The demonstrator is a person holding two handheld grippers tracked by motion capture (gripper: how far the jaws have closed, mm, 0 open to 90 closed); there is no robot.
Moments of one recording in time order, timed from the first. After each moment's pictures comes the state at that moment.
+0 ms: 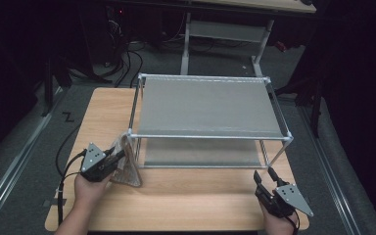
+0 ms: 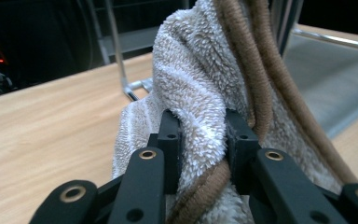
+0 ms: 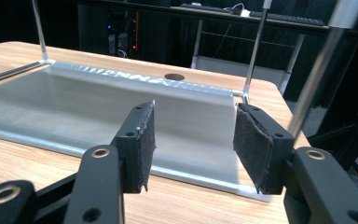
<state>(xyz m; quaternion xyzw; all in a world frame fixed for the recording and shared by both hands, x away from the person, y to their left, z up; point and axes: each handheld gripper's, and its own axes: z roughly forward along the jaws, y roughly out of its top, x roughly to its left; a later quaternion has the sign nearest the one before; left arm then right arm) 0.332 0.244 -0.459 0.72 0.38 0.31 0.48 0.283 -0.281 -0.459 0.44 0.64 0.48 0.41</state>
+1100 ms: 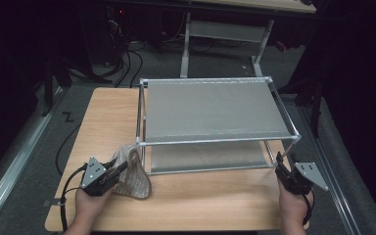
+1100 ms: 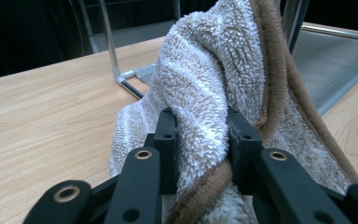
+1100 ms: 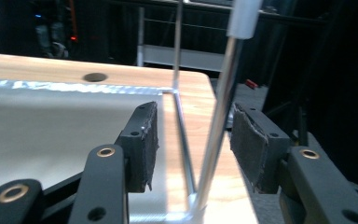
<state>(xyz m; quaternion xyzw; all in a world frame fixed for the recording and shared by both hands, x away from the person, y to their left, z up) 0.306 0.241 -0.473 0.71 0.39 0.31 0.50 0.345 -0.332 -0.445 0.52 0.59 0.41 0.45</state>
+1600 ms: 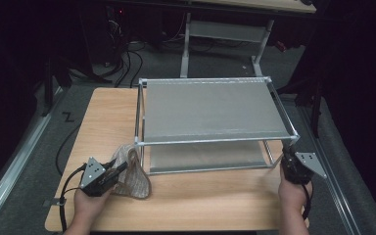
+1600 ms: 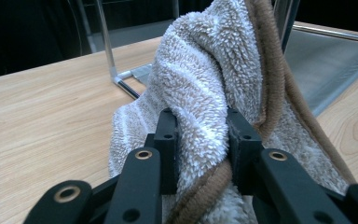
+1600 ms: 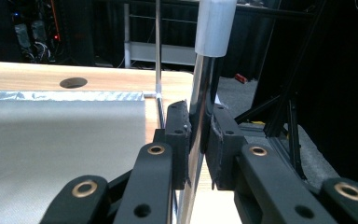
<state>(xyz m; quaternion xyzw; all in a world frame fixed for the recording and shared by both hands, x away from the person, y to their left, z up) 0.304 0.246 -0.471 0.71 0.39 0.31 0.50 0.369 -0.334 -0.442 0.54 0.58 0.40 0.45</state>
